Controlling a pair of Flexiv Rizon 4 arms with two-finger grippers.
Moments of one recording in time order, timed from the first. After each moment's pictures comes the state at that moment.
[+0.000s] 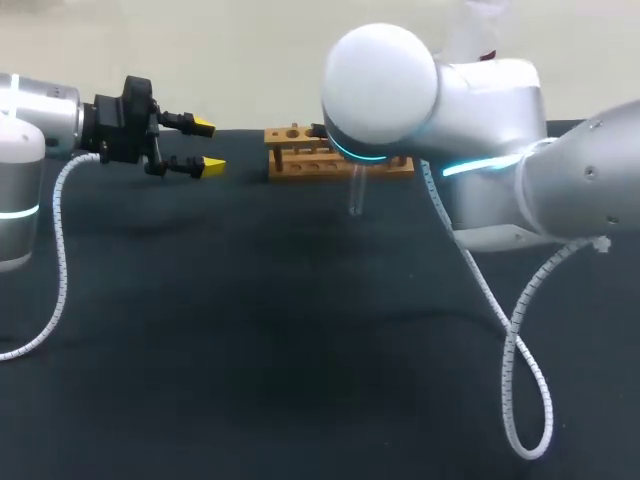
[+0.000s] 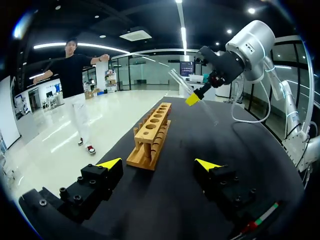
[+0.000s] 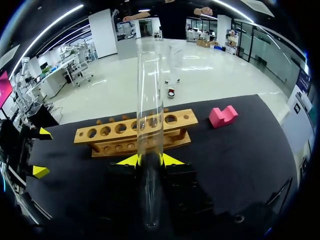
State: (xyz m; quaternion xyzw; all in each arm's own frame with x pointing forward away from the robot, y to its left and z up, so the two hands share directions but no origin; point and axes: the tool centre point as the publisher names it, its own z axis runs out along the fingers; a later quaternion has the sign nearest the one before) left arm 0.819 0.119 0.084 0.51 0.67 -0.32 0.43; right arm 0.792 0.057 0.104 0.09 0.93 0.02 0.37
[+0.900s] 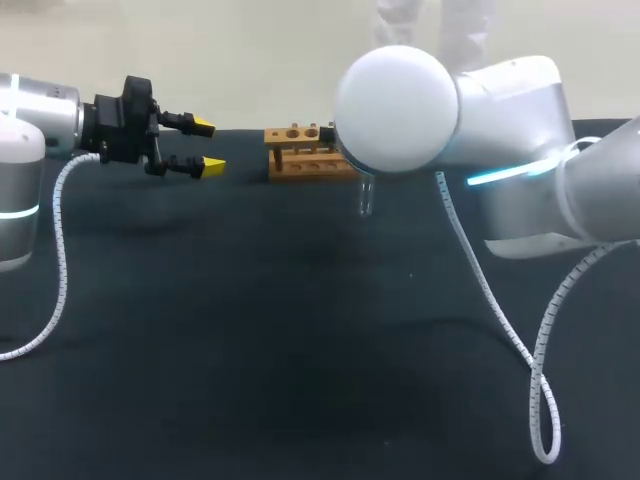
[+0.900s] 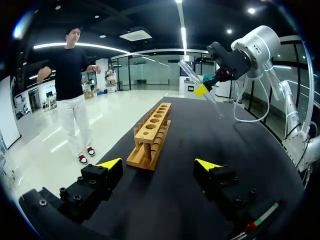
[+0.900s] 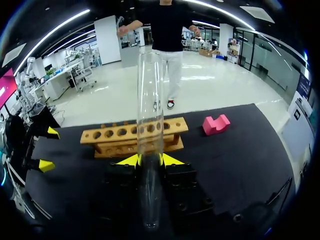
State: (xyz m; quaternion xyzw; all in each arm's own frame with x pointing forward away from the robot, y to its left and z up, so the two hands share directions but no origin) left arm 0.819 0.119 0.084 0.51 0.67 -0.32 0.43; right arm 0.781 0.048 0.129 0.07 0.91 0.01 0.41
